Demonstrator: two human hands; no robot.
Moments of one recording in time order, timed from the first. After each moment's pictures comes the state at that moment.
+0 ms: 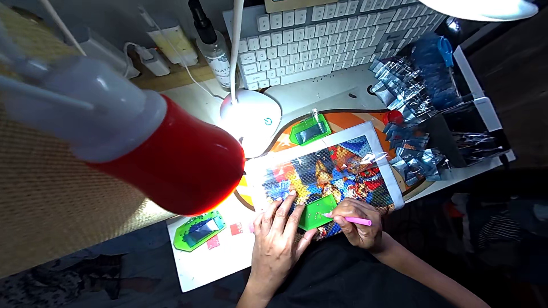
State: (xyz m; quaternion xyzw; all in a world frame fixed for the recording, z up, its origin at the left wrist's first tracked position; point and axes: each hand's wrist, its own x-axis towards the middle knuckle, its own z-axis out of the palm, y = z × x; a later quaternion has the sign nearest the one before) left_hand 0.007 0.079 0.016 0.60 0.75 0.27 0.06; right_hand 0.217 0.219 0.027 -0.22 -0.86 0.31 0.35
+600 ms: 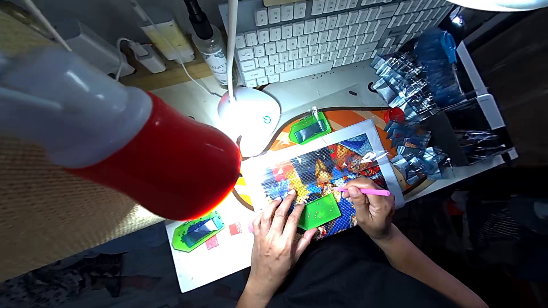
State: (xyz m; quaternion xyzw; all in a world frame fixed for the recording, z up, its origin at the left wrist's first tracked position) left_hand 0.006 0.079 0.020 0.60 0.74 0.28 0.07; right_hand 0.206 0.250 0.049 -0.33 -0.81 0.32 0.37
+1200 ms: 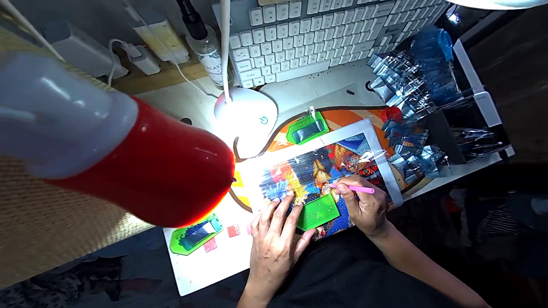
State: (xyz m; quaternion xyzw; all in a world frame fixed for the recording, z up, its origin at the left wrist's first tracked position) left_hand 0.005 0.078 0.017 0.60 0.75 0.27 0.07; right_hand 0.198 0.253 0.040 -0.34 -0.83 0.28 0.34
